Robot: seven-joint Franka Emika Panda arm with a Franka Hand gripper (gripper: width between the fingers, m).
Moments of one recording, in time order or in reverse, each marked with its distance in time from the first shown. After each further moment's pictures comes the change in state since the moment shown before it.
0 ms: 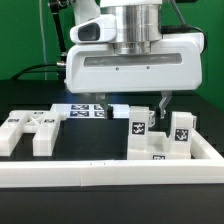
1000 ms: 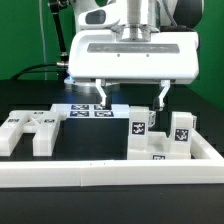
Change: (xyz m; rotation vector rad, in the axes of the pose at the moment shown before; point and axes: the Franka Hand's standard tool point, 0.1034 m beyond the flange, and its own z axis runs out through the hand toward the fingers) arm 0.003 0.002 -0.017 -0.052 0.488 -0.040
